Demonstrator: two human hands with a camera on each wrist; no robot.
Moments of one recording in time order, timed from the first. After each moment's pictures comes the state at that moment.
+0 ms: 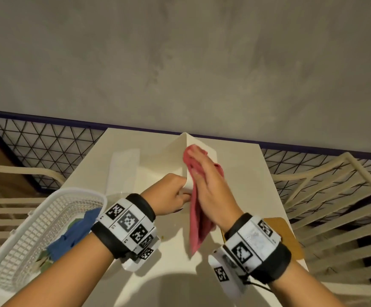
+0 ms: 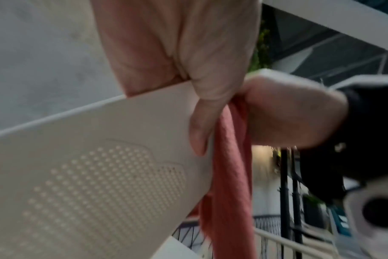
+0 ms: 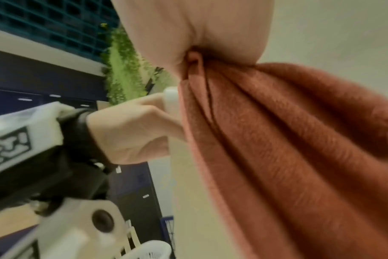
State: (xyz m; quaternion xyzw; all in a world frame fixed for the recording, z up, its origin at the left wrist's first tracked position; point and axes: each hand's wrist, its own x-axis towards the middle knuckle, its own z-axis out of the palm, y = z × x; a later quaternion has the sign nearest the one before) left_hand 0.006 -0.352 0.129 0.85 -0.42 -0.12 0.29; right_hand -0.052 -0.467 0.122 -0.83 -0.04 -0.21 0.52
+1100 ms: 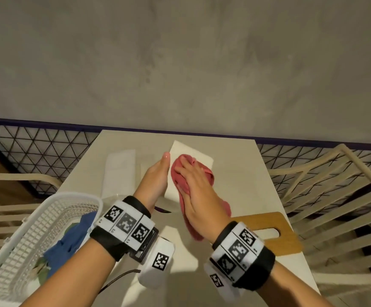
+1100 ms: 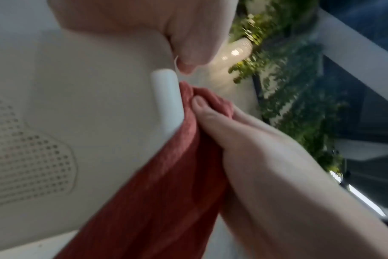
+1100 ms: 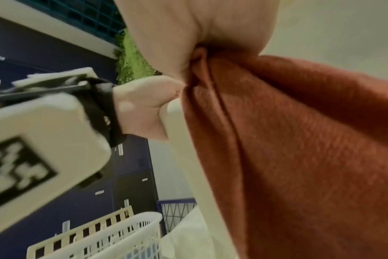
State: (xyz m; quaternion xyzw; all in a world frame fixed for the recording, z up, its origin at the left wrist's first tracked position) left_hand 0.003 -0.363 0.137 0.75 -0.10 -0.15 0.64; right_hand -0.063 -0.457 0.109 -0.91 -0.06 -0.20 0.35
